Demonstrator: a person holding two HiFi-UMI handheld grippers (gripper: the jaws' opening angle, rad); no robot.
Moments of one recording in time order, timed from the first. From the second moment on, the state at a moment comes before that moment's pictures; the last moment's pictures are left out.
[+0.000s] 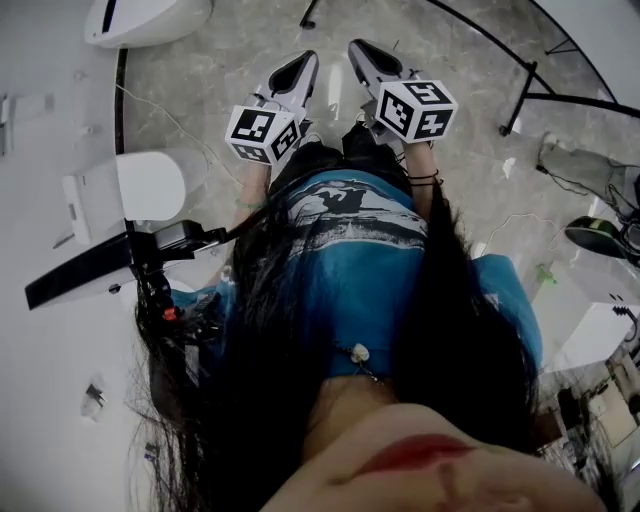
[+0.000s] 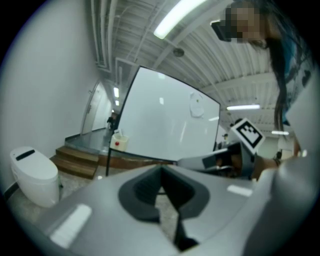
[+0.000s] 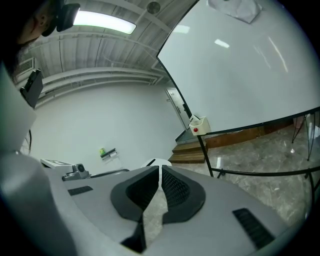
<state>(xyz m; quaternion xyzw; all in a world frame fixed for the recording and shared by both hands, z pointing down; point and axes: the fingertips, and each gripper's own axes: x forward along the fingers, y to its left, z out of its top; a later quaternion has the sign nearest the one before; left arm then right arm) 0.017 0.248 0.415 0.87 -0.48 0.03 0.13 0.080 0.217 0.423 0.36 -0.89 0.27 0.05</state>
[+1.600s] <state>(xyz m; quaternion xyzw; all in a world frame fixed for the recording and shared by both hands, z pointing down) -0.020 0.279 0.408 0.89 -0.45 0.01 0.13 0.048 0.263 0.420 0.40 -0.88 0.25 0.07</state>
